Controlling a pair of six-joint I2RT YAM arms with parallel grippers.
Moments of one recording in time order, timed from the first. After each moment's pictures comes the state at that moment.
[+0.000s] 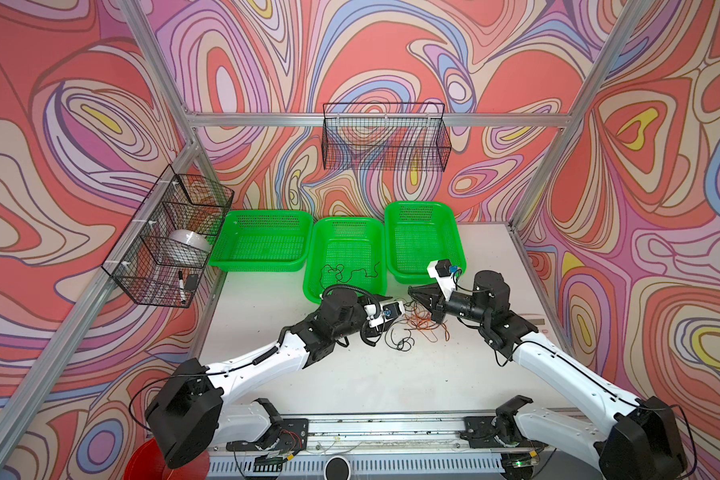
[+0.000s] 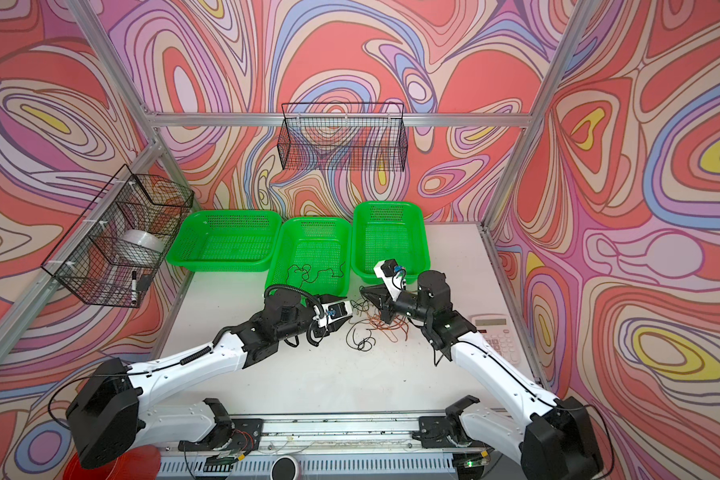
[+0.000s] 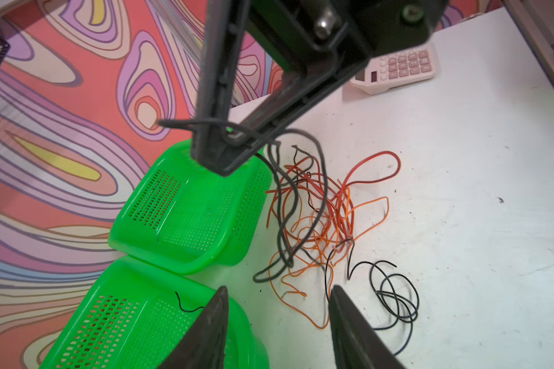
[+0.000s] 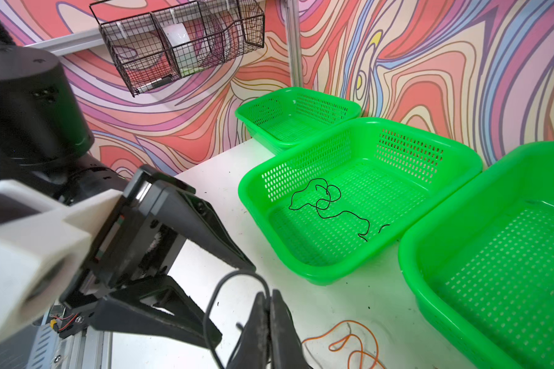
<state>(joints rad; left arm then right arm) -0.79 1.26 0.70 0.25 0.22 0.59 0.42 1.09 0.69 0.14 -0.63 0.02</state>
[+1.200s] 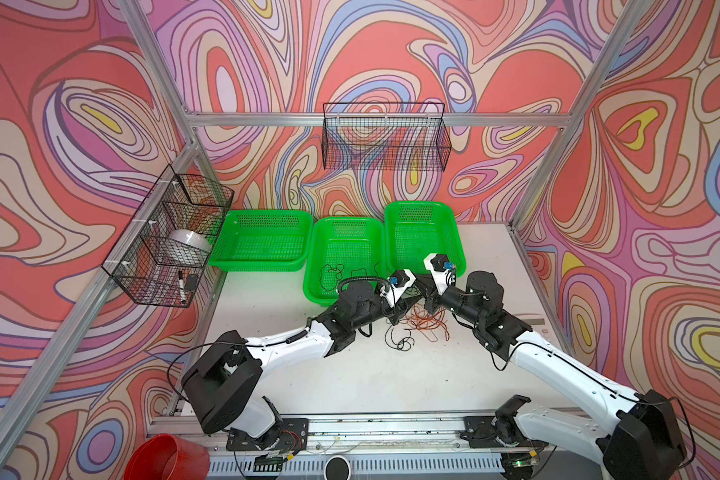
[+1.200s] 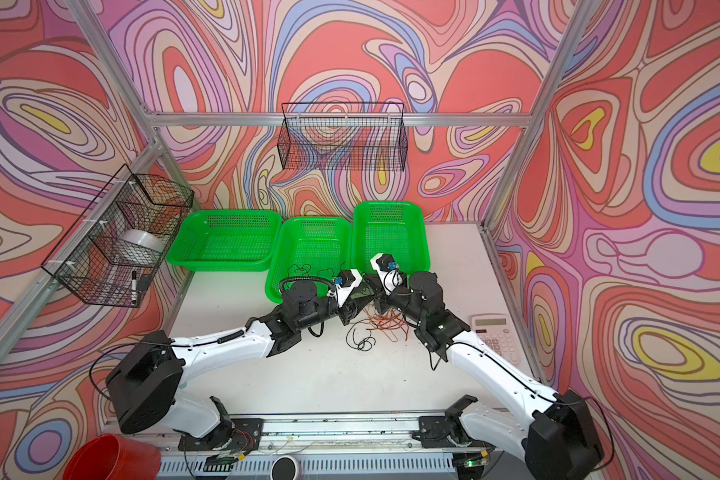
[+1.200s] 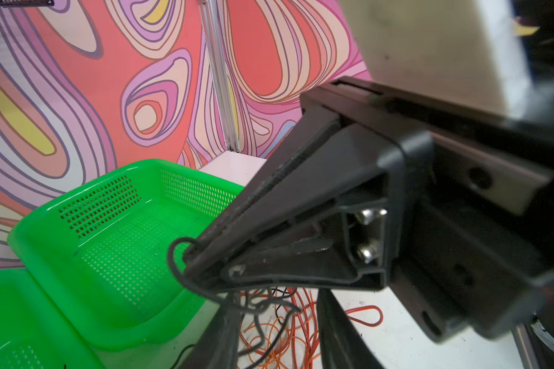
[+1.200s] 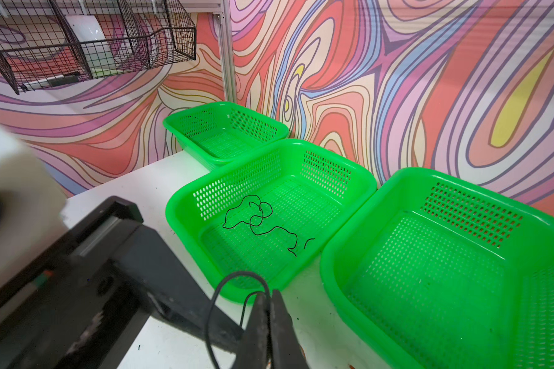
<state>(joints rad) -0.84 1.50 0.84 0.57 0.22 0.06 0.53 1.09 0.72 0.19 -0.25 -0.07</state>
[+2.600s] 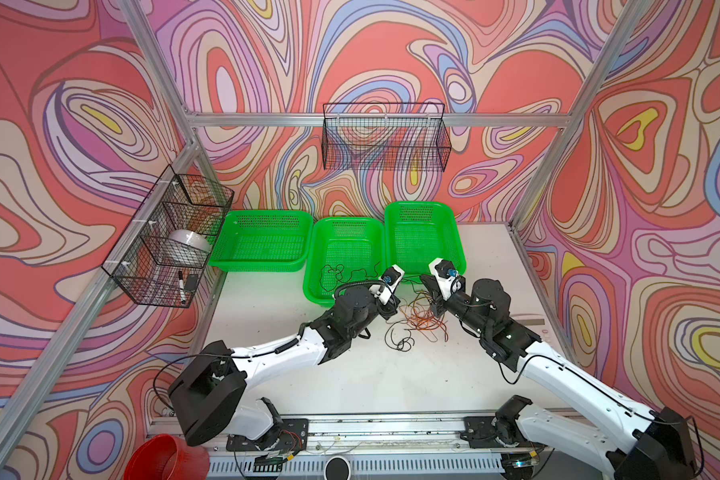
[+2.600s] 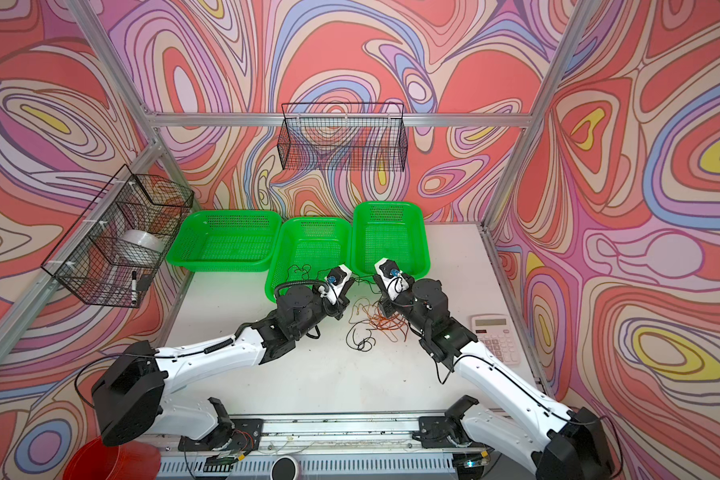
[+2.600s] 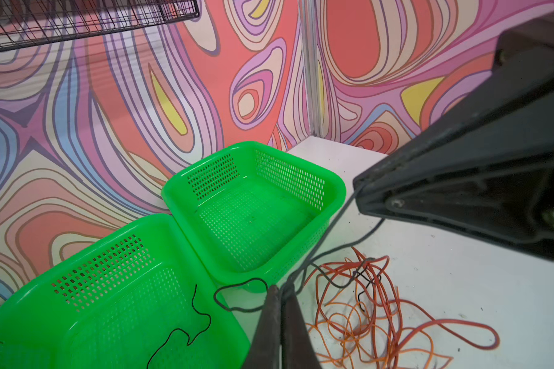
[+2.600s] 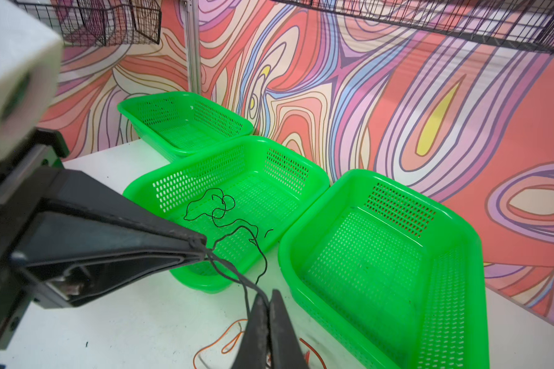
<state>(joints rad) -0.87 1.40 0.78 0.48 -0.15 0.15 0.55 1.00 0.69 0.11 -0.07 -0.18</state>
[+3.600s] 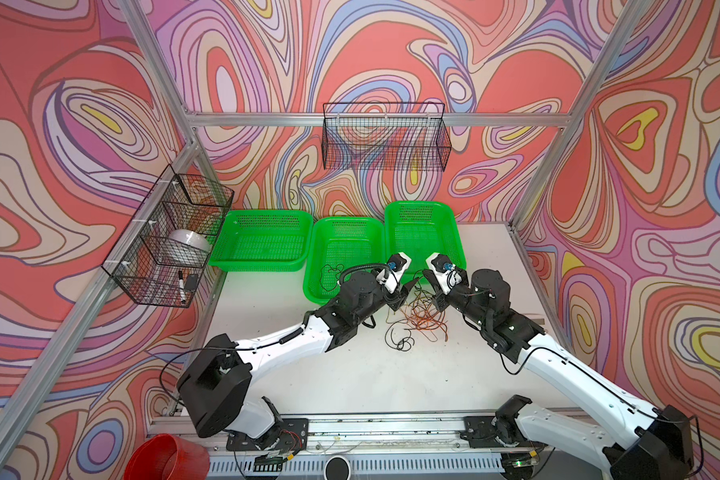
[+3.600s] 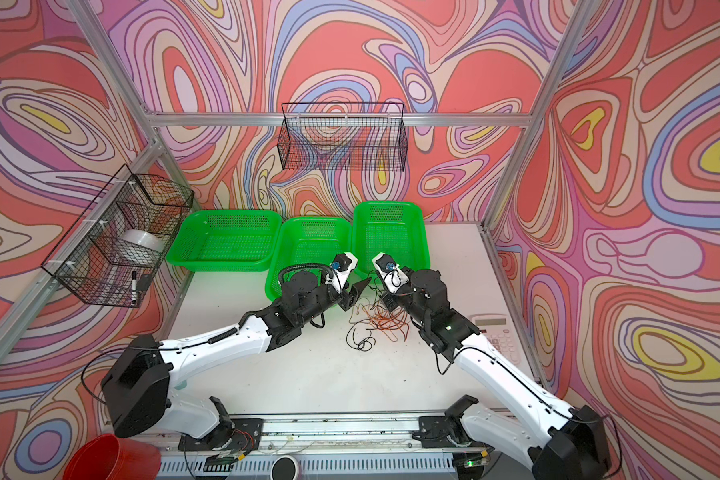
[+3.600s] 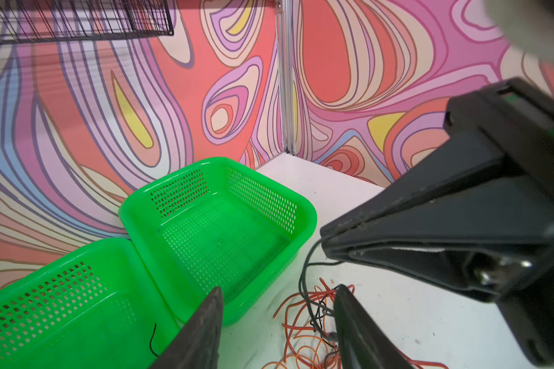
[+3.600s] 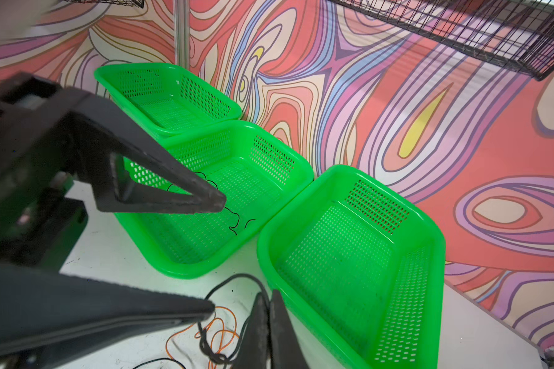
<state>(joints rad) -0.85 1.49 0.94 0.42 -0.02 0.05 0.54 1.03 0.79 -0.01 -0.05 -0.27</state>
